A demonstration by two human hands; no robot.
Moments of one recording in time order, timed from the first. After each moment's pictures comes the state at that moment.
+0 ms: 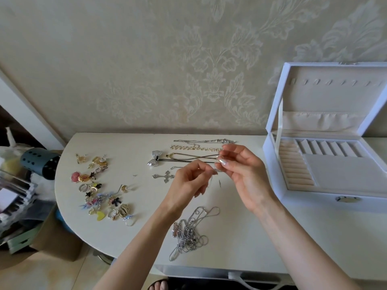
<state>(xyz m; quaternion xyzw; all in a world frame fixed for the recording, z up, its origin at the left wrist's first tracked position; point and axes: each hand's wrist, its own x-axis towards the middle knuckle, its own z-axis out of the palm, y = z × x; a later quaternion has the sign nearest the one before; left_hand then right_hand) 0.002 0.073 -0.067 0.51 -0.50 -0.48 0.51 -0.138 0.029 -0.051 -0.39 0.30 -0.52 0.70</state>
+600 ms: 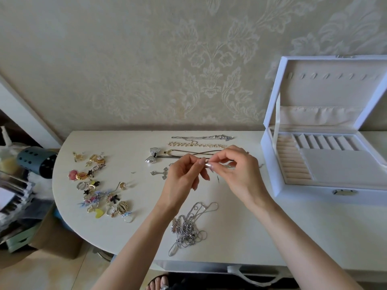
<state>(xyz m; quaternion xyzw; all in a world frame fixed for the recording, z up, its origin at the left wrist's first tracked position) 0.001 0.077 -0.061 0.54 -0.47 -0.43 0.54 -0.137 0.036 -0.052 -0.71 0.46 -0.41 0.33</state>
